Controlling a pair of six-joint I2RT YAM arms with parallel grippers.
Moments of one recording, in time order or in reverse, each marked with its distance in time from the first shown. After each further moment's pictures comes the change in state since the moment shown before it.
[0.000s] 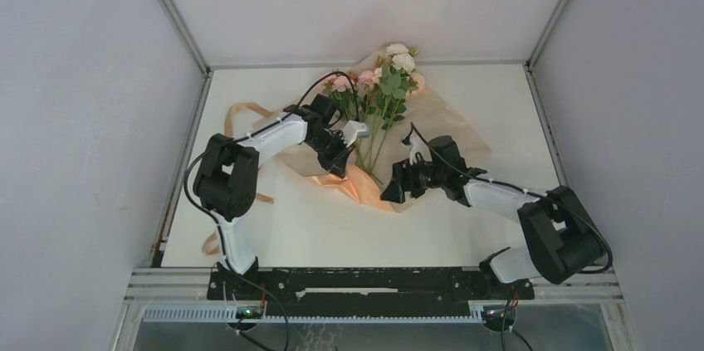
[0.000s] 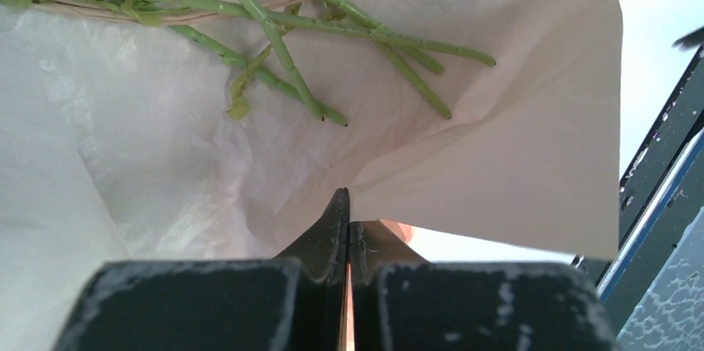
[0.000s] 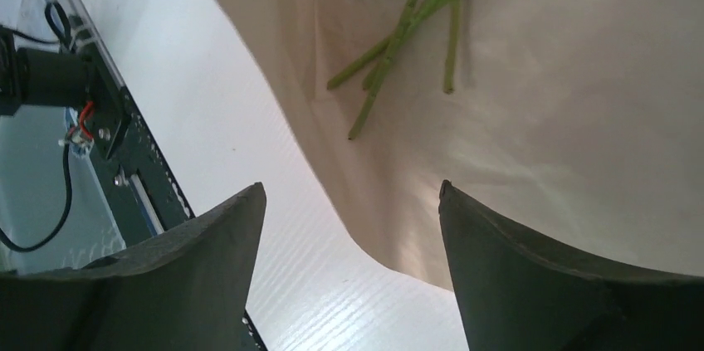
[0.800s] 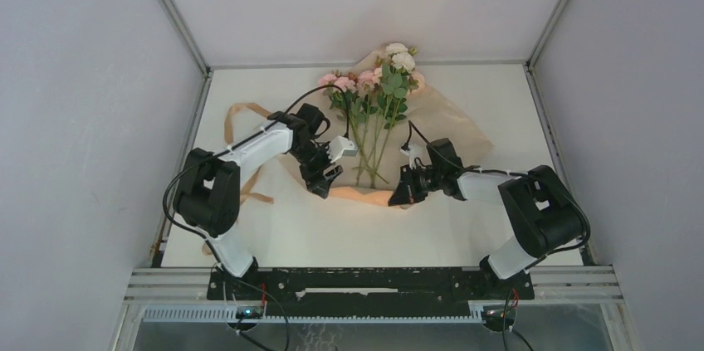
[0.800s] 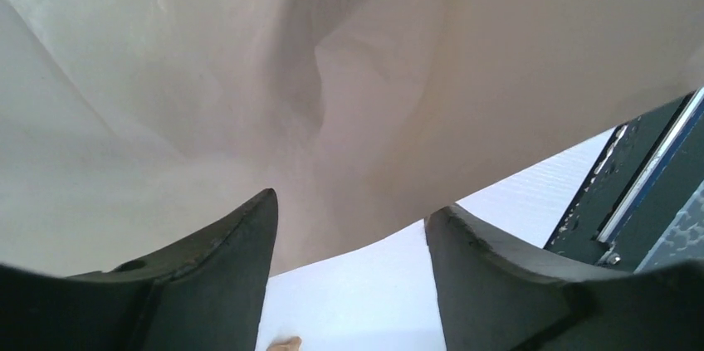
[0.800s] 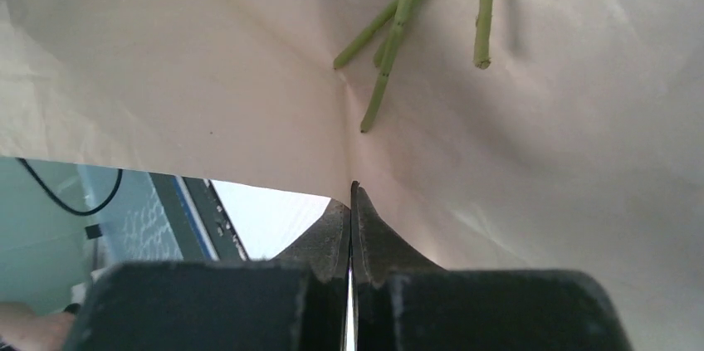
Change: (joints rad) left arm 0.029 -0.166 -0.133 -0.148 -0.084 0.192; right arm -0.021 0.188 0.003 0.038 -0.143 0.027
